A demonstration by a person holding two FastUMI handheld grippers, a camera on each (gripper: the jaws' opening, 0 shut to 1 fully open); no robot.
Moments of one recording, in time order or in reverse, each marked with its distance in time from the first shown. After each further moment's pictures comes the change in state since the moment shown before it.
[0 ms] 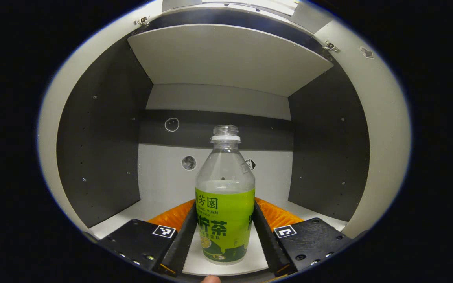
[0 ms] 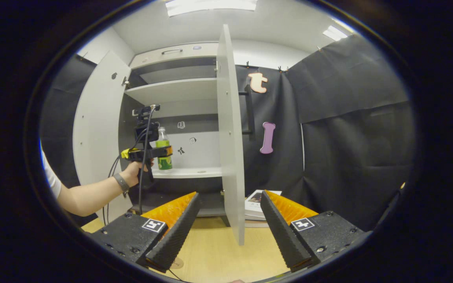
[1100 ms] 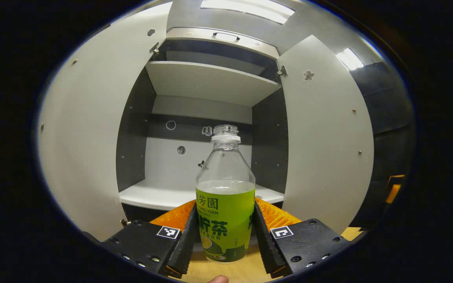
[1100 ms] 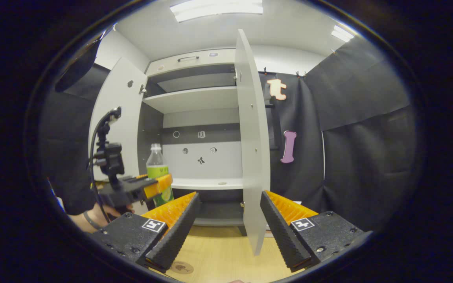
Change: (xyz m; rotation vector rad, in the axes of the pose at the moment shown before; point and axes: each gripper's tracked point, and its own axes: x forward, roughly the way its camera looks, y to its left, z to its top) left arm -0.219 -0.048 -0.032 -0.034 -0.003 -0.140; right arm 0.017 0.037 0.033 -0.007 -0.057 0.152
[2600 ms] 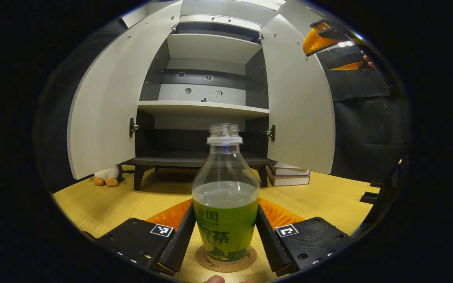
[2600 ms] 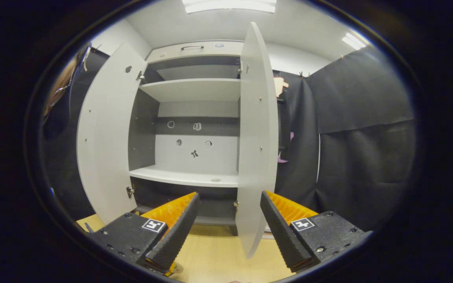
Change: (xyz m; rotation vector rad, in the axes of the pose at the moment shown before) left arm -0.128 -0.036 -0.226 0.004 0.170 0.024; right arm 0.024 0.008 -0.012 -0.095 0.065 -0.044
